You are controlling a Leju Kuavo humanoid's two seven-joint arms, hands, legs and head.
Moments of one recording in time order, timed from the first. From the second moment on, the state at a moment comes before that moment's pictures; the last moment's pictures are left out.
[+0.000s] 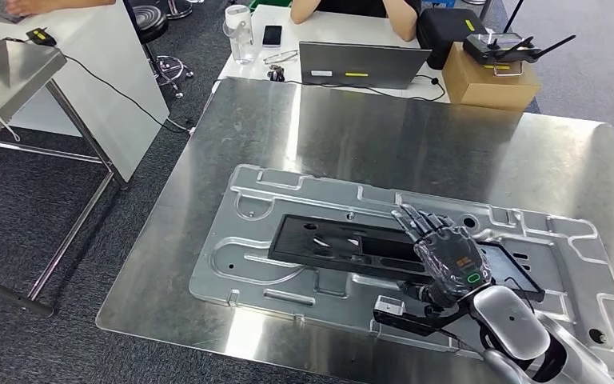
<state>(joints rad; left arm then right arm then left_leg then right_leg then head) 0.03 -0.04 -0.36 -0.08 0.20 0.01 -0.03 -0.20 -0.68 0.60 -1.64 1.22 0.00 0.04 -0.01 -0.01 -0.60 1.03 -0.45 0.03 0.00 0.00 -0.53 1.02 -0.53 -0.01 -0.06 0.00</state>
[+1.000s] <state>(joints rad) 0.03 -0.04 -0.39 -0.08 0.22 0.01 -0.03 -0.19 -0.66 0.62 -1.80 1.18 -0.09 0.00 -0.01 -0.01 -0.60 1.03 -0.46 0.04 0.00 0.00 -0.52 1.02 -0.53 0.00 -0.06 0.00</state>
